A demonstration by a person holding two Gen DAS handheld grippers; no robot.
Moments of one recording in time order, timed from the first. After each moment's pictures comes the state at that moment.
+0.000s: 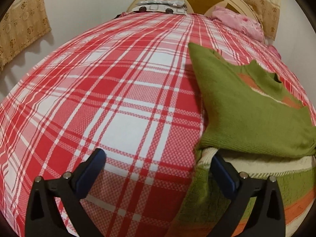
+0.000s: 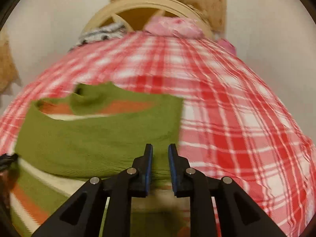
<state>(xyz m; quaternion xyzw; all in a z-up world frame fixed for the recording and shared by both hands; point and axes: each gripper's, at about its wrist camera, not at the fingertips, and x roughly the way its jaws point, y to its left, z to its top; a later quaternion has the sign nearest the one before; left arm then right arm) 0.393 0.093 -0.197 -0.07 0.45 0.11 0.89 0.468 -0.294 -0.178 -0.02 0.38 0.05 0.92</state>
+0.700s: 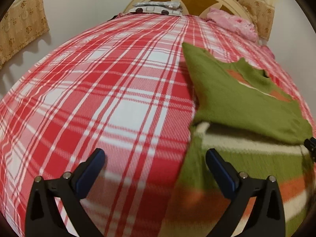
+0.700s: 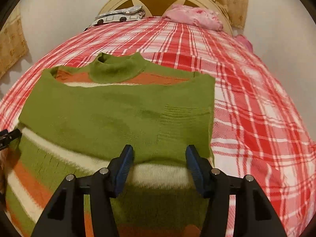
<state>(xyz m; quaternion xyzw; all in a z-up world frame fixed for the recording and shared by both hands) 0.355 0.090 -0.187 -0.08 0.44 0.08 0.89 0.446 -0.269 -0.204 -0.07 0.42 0.05 0.90</state>
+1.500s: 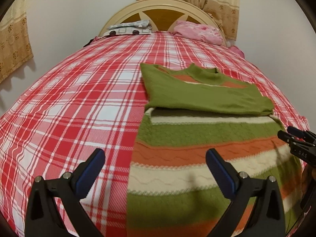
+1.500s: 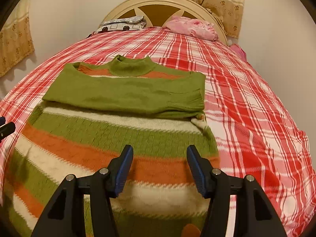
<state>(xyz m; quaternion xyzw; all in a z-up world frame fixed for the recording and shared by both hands) 0.279 0.042 -0.144 -0.02 0.38 0.00 0.93 0.353 -0.260 -0.190 -0.06 0.39 0.05 0.92</state>
